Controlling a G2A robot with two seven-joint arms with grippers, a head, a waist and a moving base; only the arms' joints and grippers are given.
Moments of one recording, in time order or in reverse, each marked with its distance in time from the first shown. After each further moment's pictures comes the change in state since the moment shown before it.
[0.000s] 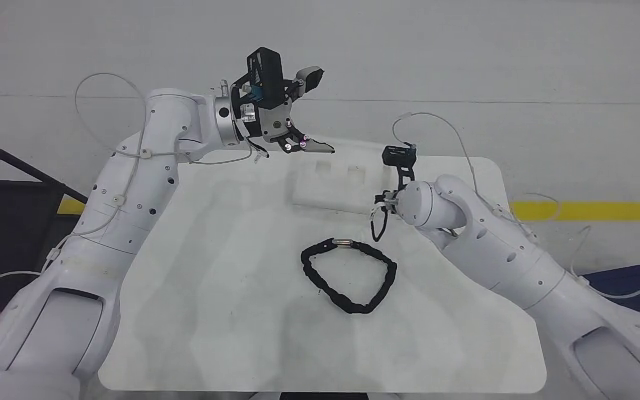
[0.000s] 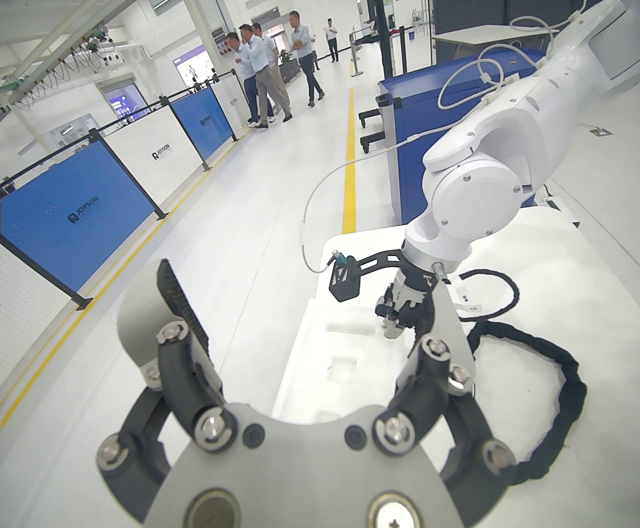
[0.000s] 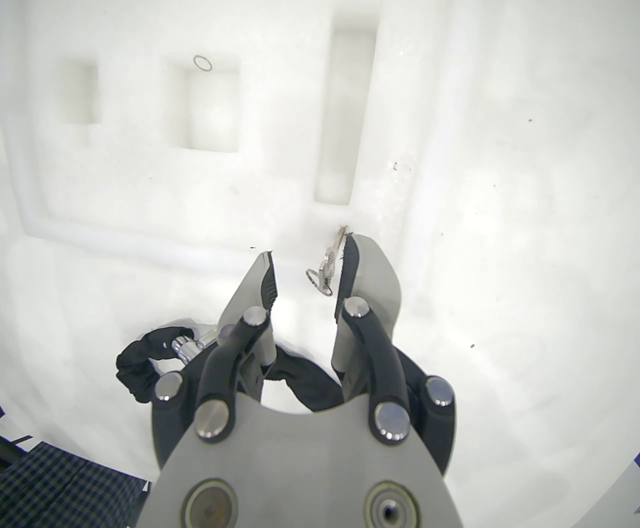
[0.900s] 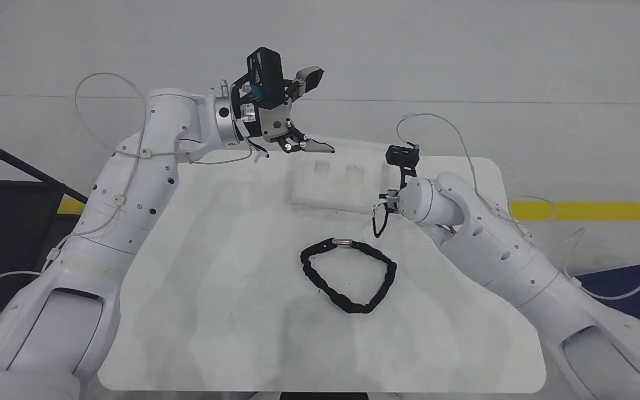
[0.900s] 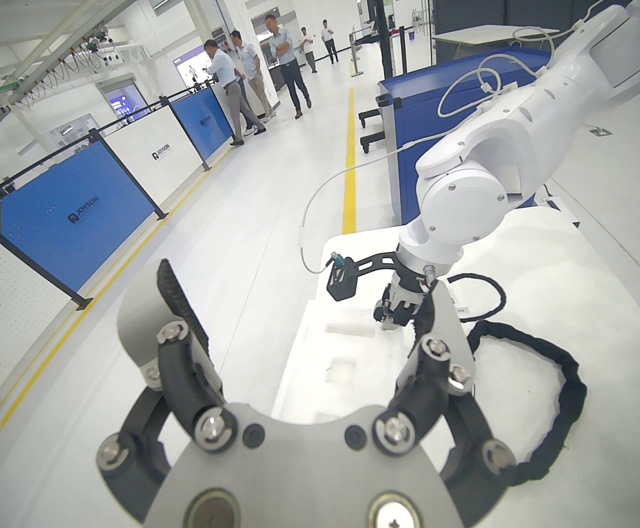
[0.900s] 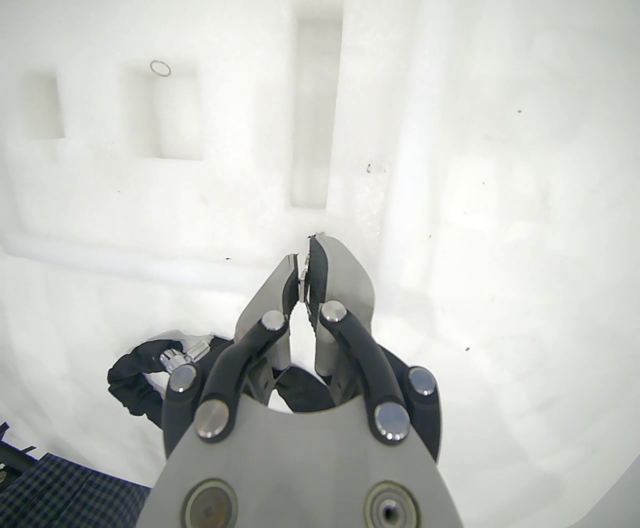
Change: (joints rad) left arm 0.000 0.000 0.000 0.000 0.000 0.000 0.000; right arm -0.028 -0.037 0.076 0.060 -0.069 -0.012 0.053
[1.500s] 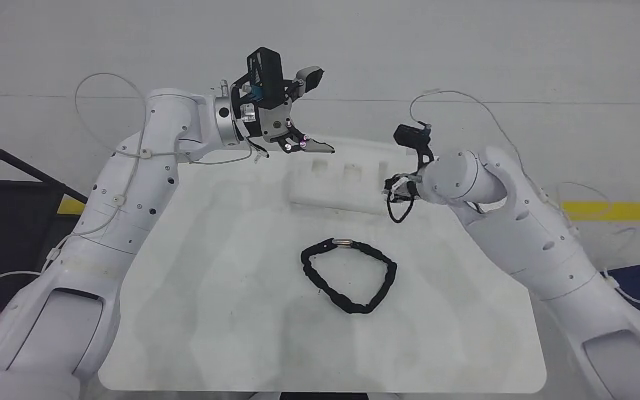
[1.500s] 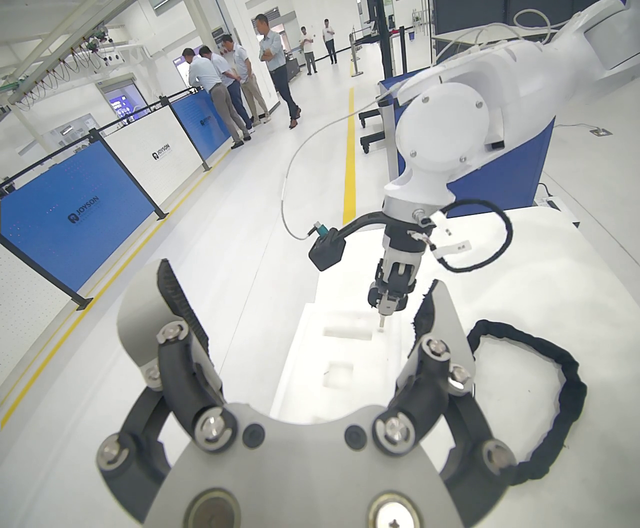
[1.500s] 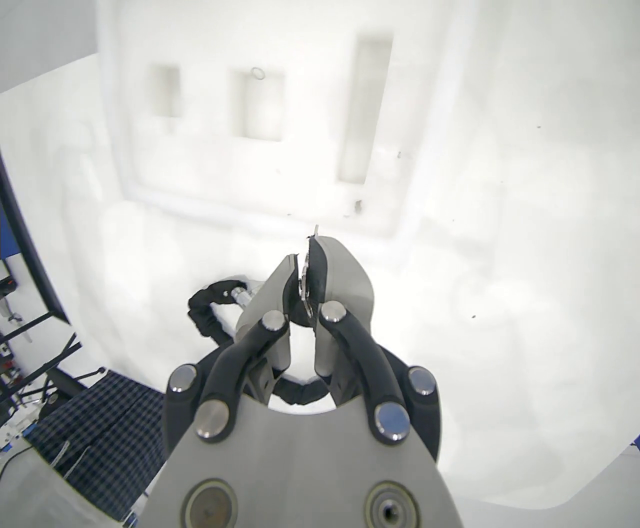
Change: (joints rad) left arm 0.000 0.000 0.000 0.000 0.000 0.000 0.000; right arm -0.016 0.065 0.225 -0.127 0.063 -0.124 0.231
